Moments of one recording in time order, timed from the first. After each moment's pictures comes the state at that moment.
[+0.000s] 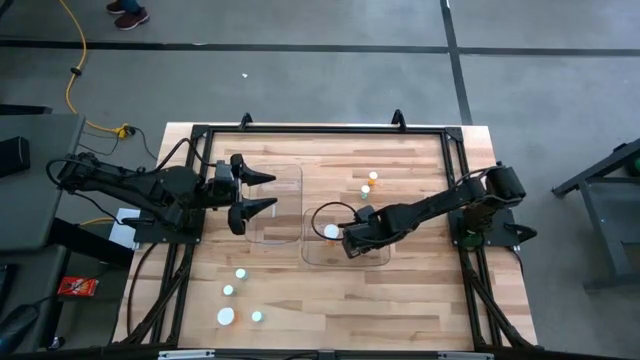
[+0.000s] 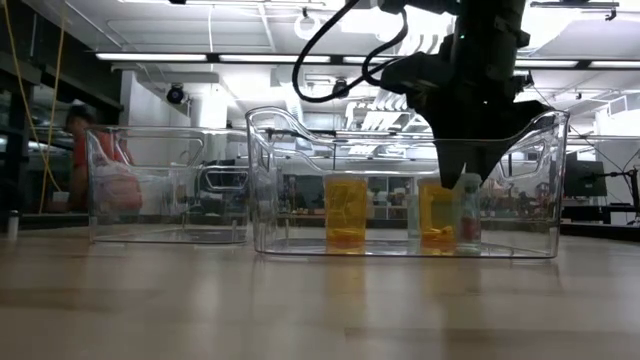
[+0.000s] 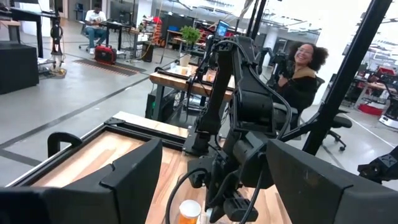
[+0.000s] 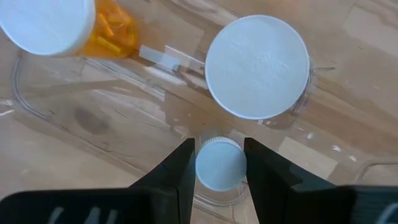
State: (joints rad) left arm -0.12 0.84 0.76 0.08 -0.38 -0.21; right arm 0.25 1.75 1.21 -0.86 0.12 1.35
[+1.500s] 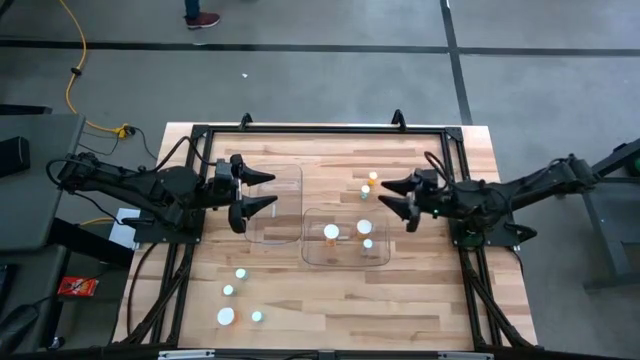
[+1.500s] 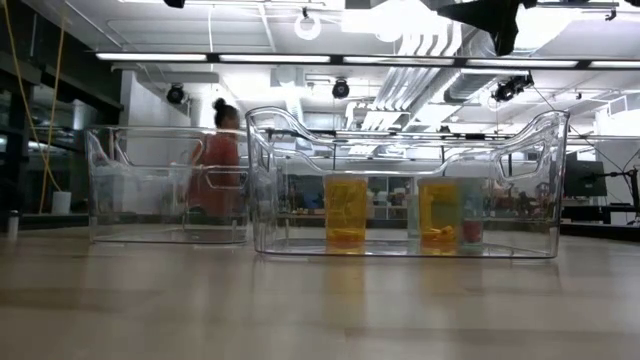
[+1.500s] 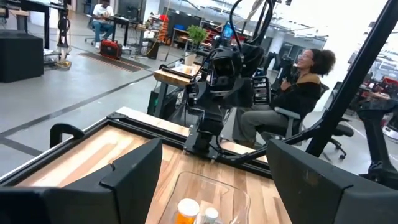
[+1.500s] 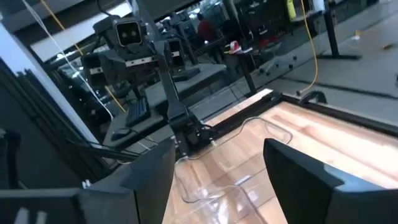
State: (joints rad) left arm -0.12 0.84 0.76 0.07 -0.41 -0.26; right arm 0.27 0.79 0.54 0.26 0.50 0.43
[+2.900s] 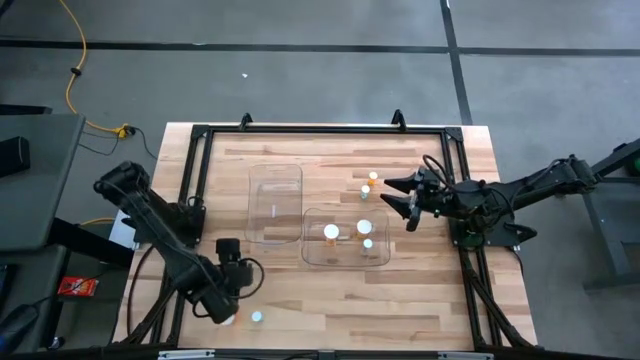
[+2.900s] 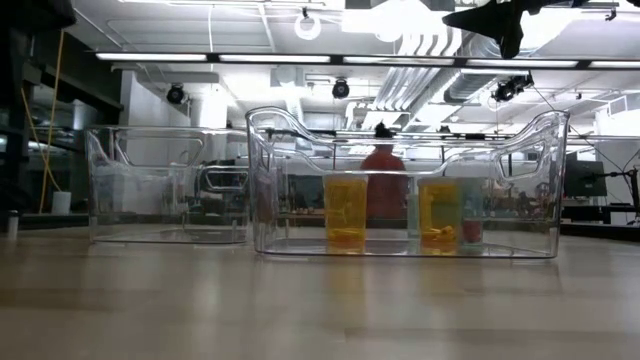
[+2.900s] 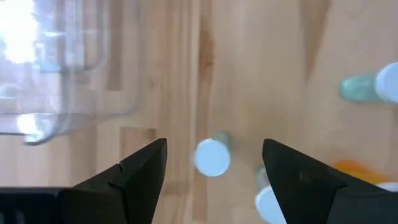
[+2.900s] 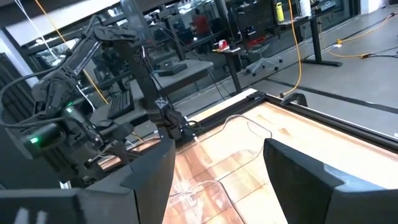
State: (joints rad) left arm -0.74 1.54 1.11 -1.08 -0.36 -0.85; right arm 0.27 0.77 0.54 0.19 0.55 0.38
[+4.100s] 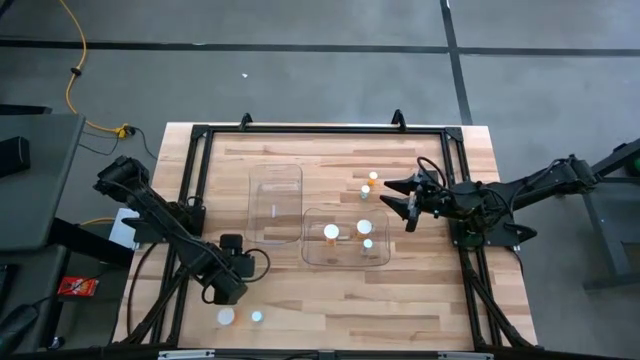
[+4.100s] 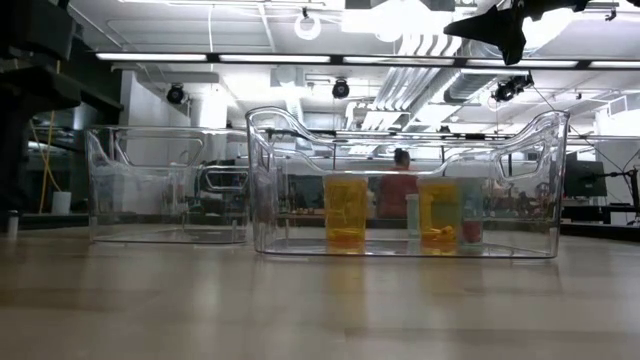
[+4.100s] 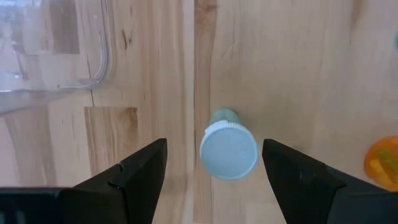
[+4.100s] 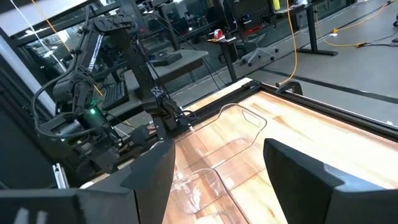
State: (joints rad) left arm -0.63 1.49 0.86 -0.87 -0.18 -0.73; right arm 0.27 0.77 0.54 0.14 0.55 0.42
